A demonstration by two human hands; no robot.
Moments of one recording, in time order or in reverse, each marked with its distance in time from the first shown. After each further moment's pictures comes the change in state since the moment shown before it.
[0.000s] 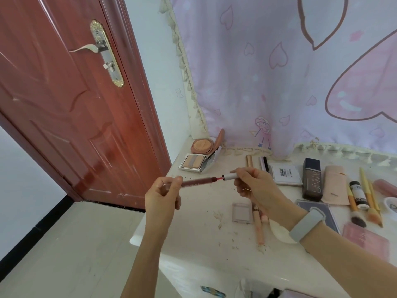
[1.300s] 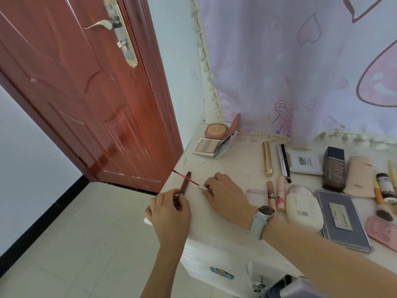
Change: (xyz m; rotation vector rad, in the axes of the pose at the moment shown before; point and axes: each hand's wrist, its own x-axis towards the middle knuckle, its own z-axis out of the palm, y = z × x) left_hand -0.021 -0.082 -0.018 0.810 0.336 0.258; right_hand 0.011 0.069 0.069 -1.272 -0.201 -0.498
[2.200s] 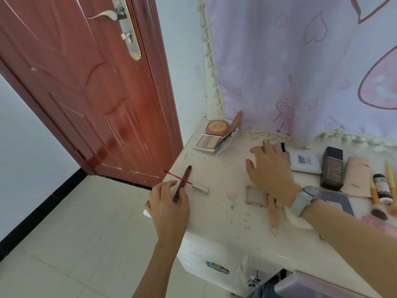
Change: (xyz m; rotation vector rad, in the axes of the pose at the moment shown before) left_hand -0.003 -0.001 -0.002 -0.127 0.042 0.014; right_hand -0.002 0.059 -0.060 -0.285 0.232 0.220
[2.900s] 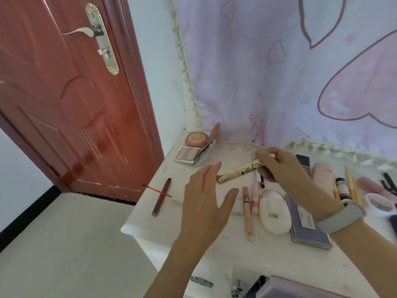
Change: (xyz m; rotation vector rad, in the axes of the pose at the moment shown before) left_hand -0.012 0.107 -0.001 -0.239 -0.342 0.503; right_hand -0.024 0.030 -0.073 1.099 -0.040 0.270
